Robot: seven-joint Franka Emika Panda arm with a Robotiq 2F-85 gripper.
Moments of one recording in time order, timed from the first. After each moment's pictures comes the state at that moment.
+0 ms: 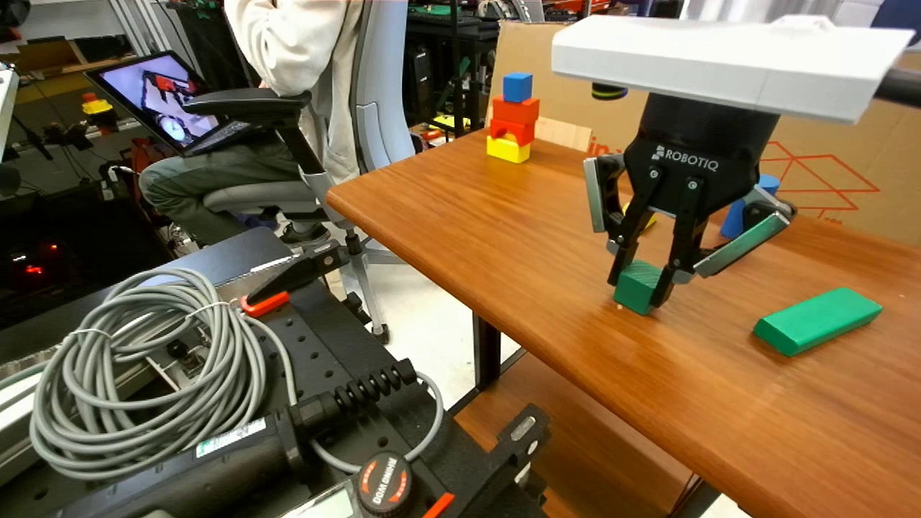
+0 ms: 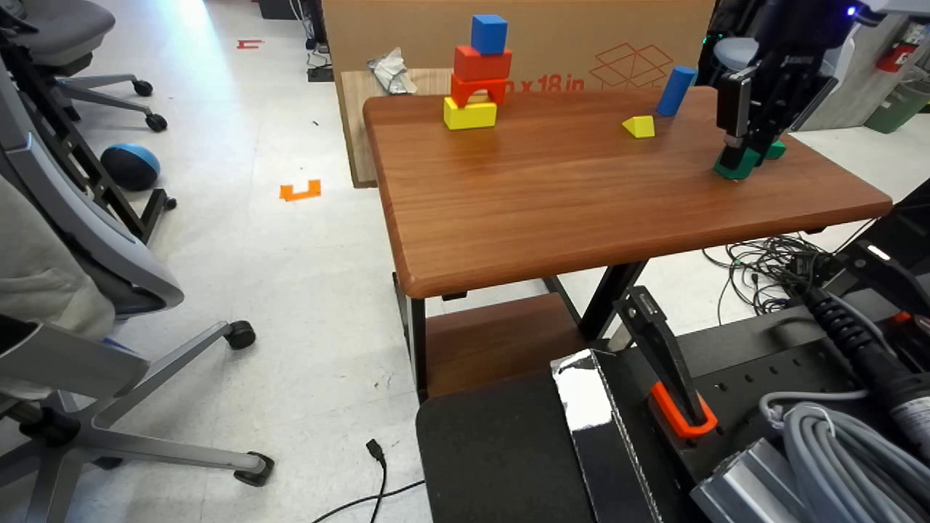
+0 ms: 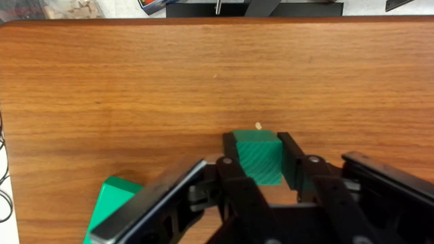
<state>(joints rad) -0.12 0.50 -0.05 -2.12 -0.05 2.44 -0.18</state>
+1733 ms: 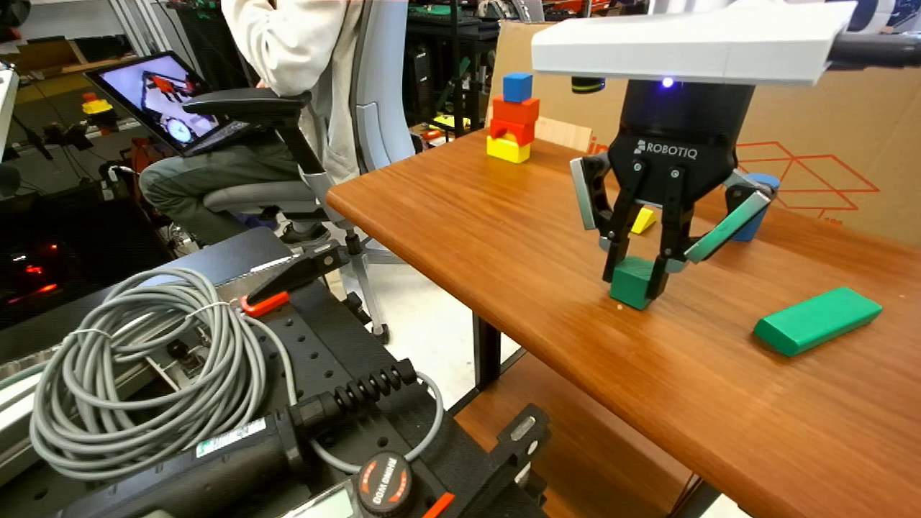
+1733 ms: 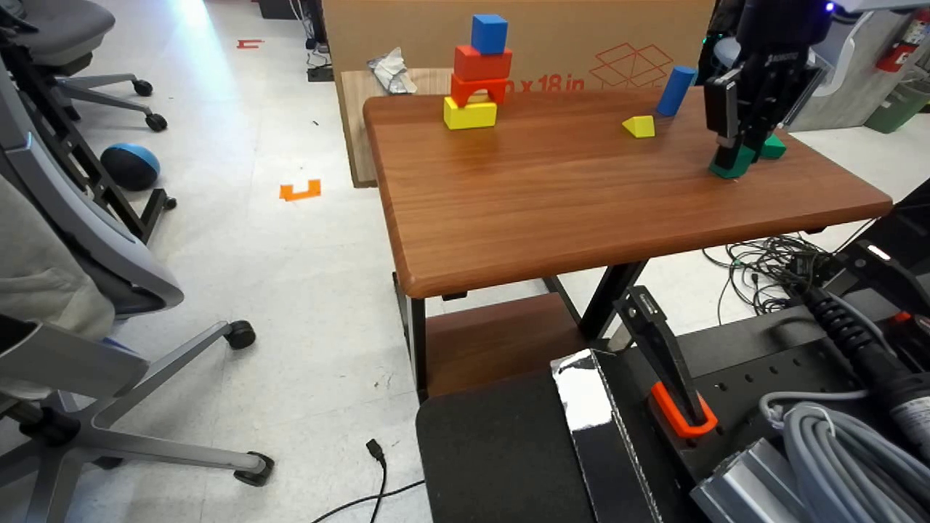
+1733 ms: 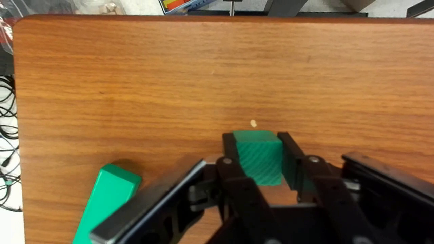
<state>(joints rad) -0.06 0.51 -0.07 -2.10 -0.17 2.41 -0.07</state>
